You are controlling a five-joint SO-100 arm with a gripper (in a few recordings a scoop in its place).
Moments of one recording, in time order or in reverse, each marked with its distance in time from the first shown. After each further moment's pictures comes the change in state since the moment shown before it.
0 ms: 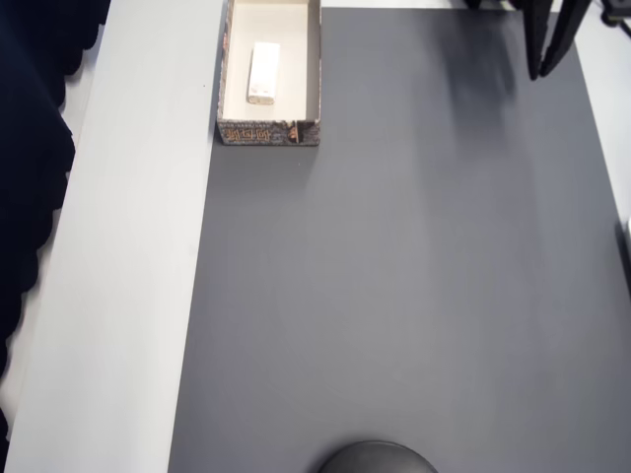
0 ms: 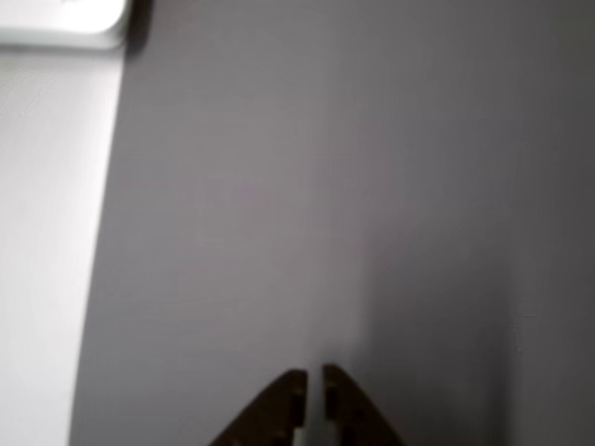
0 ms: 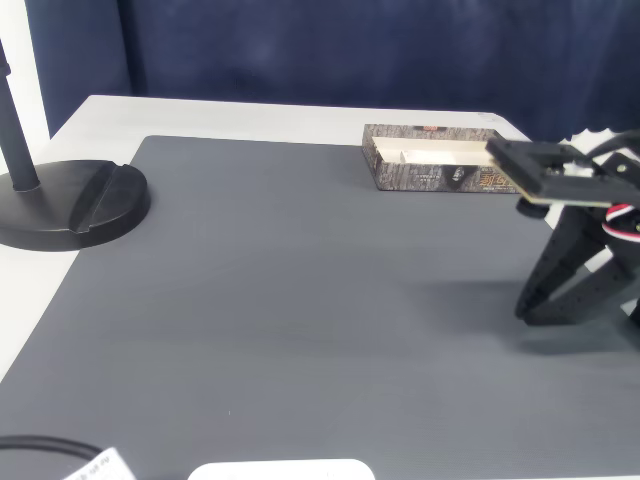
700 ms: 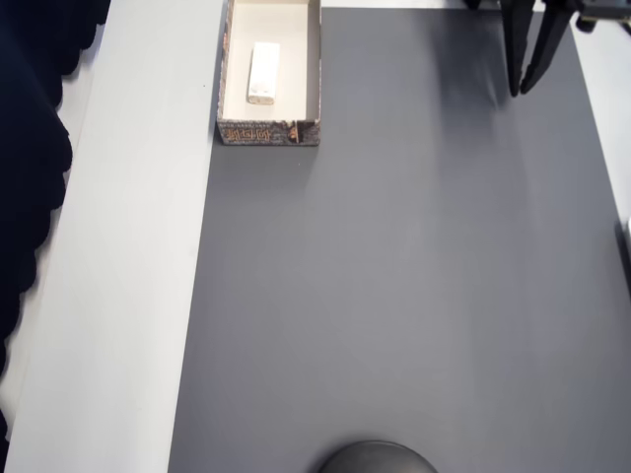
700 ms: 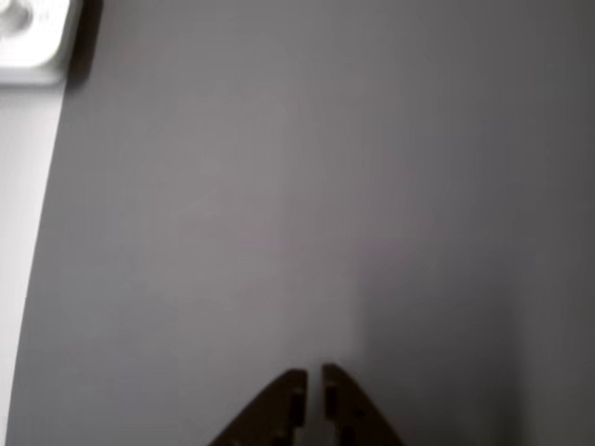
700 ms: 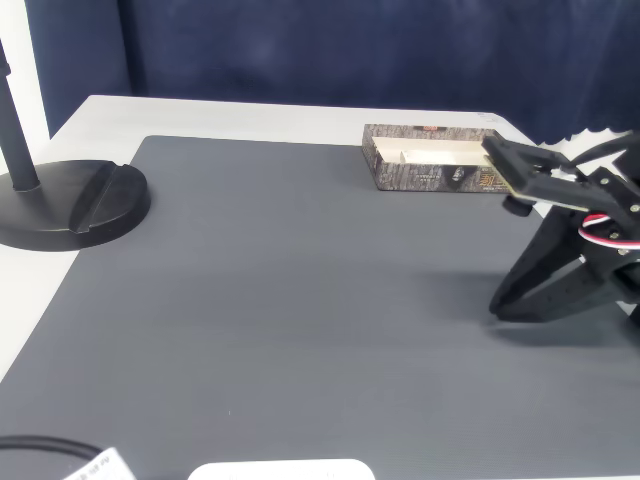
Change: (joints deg) arm 4.5 15.4 11.7 -2.0 1.5
